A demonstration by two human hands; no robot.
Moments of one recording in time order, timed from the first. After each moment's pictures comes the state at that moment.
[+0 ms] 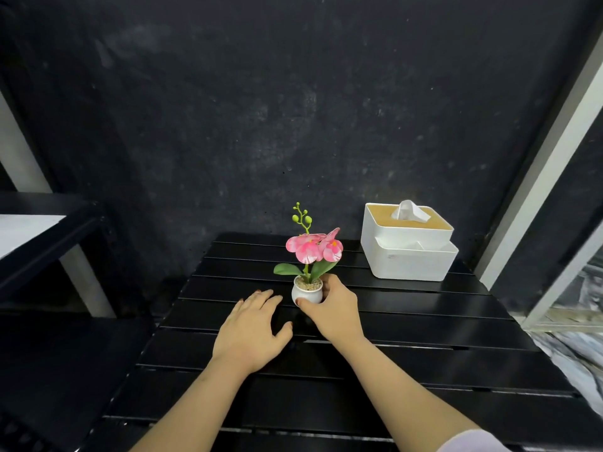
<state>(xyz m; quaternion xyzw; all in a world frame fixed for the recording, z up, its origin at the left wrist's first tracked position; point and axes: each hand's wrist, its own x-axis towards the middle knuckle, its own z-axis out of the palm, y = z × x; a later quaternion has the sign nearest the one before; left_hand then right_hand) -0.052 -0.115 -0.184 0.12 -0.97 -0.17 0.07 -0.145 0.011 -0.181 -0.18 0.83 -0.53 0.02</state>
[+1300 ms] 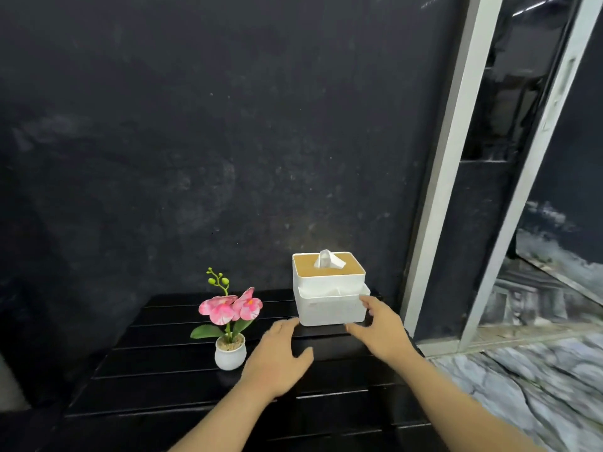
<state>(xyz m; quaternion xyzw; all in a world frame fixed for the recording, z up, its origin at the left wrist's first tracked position) -0.123 0.018 -0.125 0.04 -0.94 -0.34 0.07 -0.195 0.197 -0.100 -0.13 0.90 -0.43 -0.02</state>
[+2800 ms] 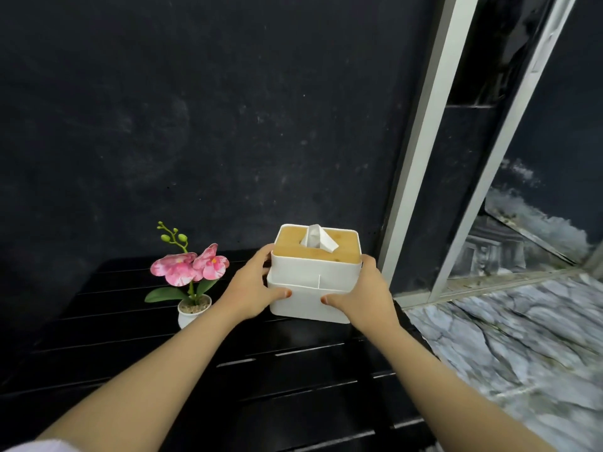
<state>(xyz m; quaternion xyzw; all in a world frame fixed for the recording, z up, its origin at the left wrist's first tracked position) -0.178 0.004 -0.125 -0.01 -0.86 -0.51 0.05 -0.191 0.200 -0.120 -0.05 0.91 -0.41 -0.08</state>
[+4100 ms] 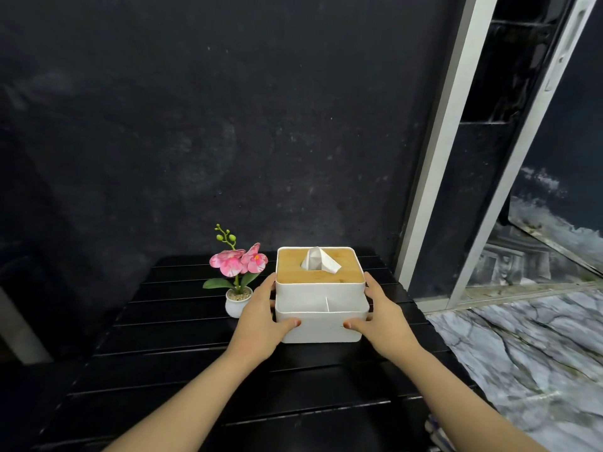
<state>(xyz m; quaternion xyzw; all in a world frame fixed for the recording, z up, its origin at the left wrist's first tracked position) -0.077 0.003 -0.130 0.03 -0.84 -0.52 0.14 -0.114 0.203 -0.099 -0.15 0.88 -0.45 0.05</state>
